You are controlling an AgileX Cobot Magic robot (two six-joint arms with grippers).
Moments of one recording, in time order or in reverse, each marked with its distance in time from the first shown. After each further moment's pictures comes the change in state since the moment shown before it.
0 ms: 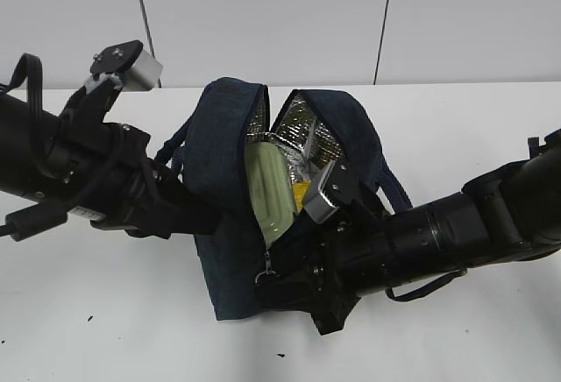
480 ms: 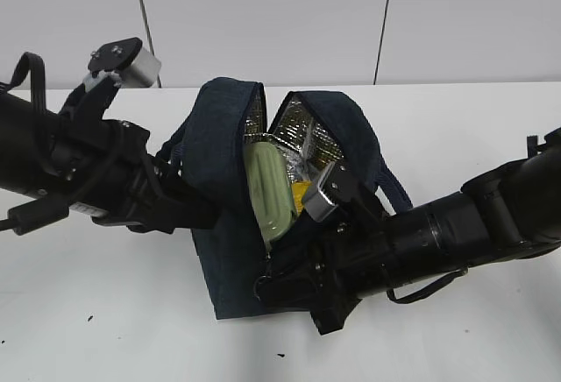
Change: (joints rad) left arm 0.000 0.000 0.000 -0.006 -0.038 0.000; right arm 0.000 0.000 -0.003 -0.033 0.000 0.068
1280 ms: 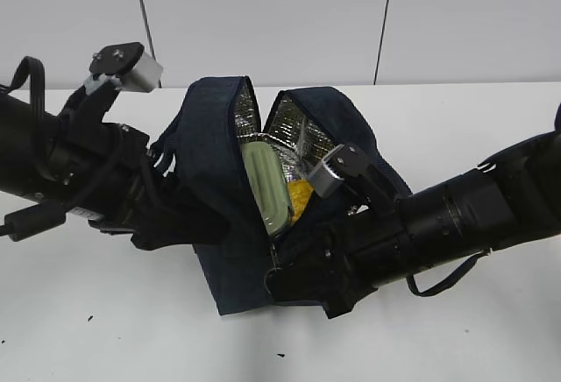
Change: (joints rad) left arm 0.000 0.000 0.000 0.042 0.020 0.000; right arm 0.000 -0.128 -0.002 -0.165 -0.053 0.299
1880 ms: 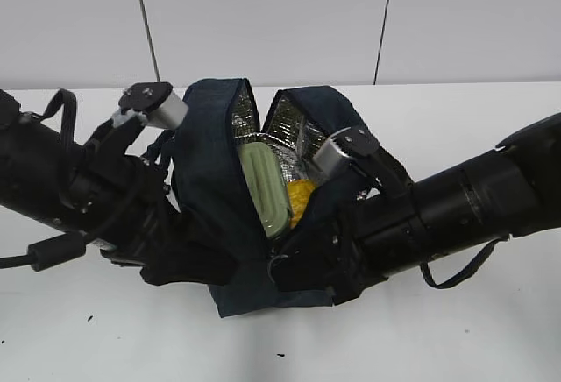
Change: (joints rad) left arm -0.030 0.070 0.000 0.021 0.048 -0.013; right arm 0.000 -0.090 0.000 -0.088 -0.007 0.161
